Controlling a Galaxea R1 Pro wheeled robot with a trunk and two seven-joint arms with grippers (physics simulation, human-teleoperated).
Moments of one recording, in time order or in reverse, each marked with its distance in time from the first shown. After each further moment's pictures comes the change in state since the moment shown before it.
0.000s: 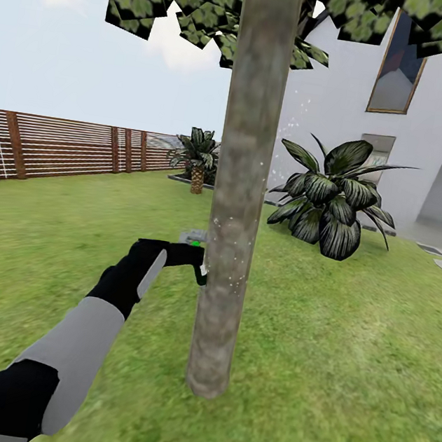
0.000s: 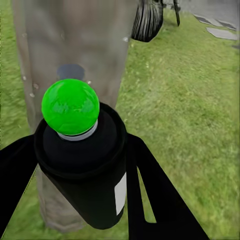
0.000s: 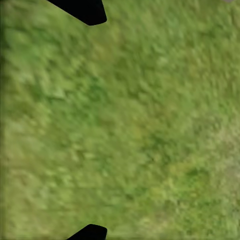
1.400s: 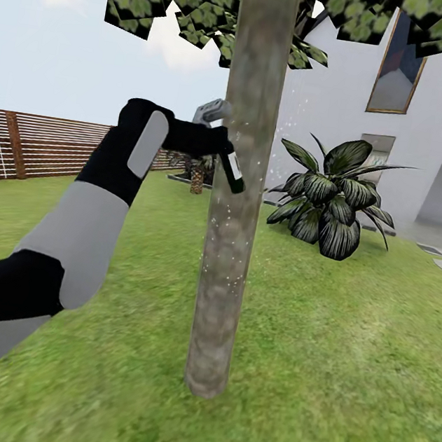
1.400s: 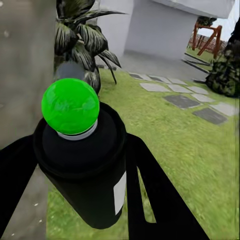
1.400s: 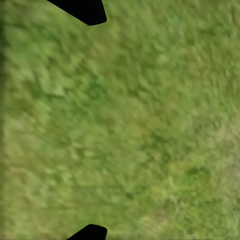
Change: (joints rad) left arm -0.523 0.000 0.002 -0.044 0.315 0.319 0.013; right arm 0.000 0.001 0.000 0.002 0.000 0.000 0.000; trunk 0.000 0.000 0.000
